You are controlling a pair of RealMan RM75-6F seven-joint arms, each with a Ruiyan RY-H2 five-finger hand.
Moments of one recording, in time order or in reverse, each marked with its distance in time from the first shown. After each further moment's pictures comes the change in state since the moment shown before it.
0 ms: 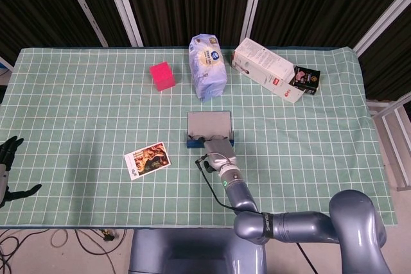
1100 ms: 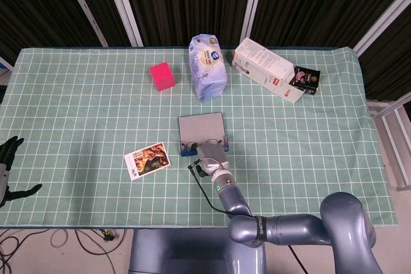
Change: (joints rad) left arm -0.002 0.003 -0.001 -0.002 -0.003 -0.007 -0.010; right arm -0.002 -0.043 -0.005 -0.002 -0.017 -0.018 0.011
